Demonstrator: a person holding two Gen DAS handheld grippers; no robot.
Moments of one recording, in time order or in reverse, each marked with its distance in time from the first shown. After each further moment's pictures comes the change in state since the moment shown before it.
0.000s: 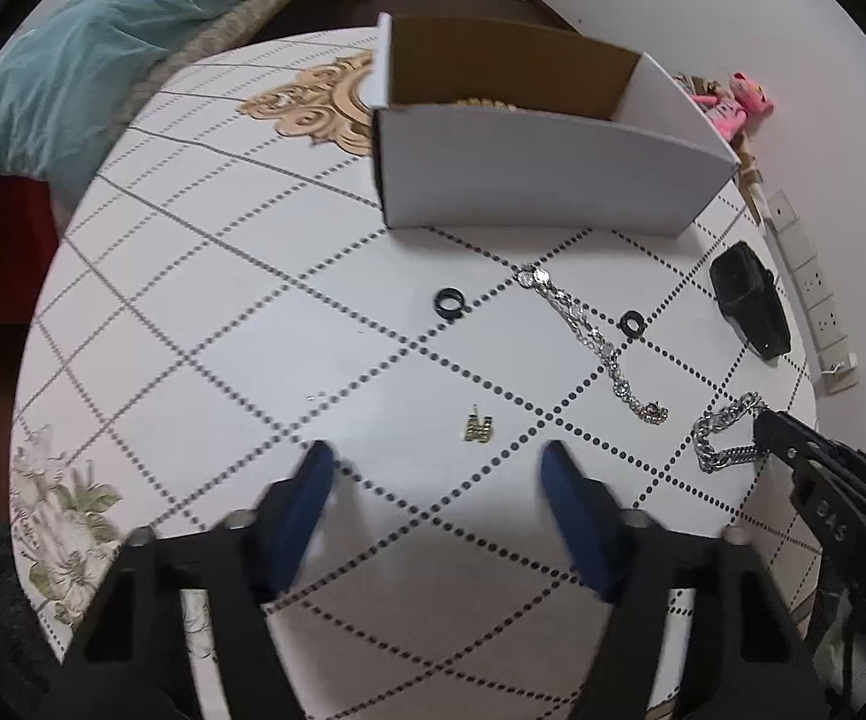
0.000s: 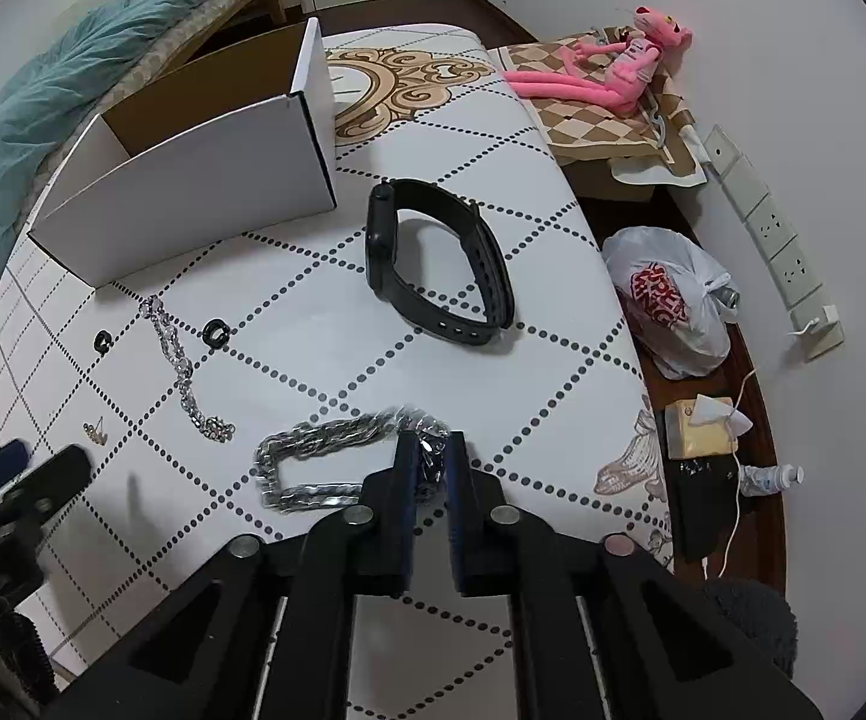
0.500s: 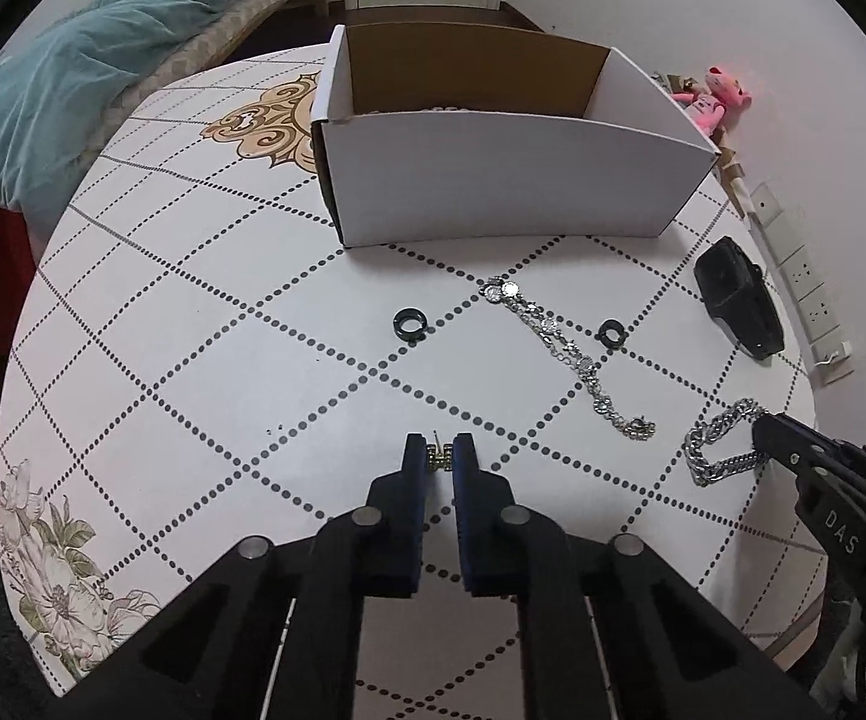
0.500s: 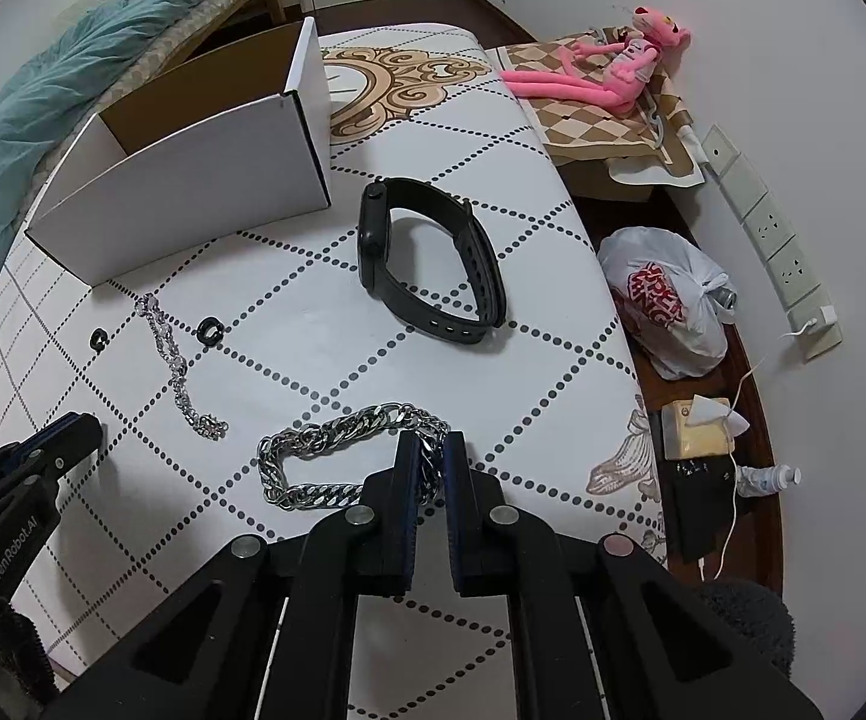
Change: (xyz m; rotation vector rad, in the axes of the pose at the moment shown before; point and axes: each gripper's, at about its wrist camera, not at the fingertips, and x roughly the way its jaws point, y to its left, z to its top) left arm 0.004 -0.007 0.005 0.046 -0.044 -0.032; right arm 0.000 -0.002 0.000 0.003 0.000 0.002
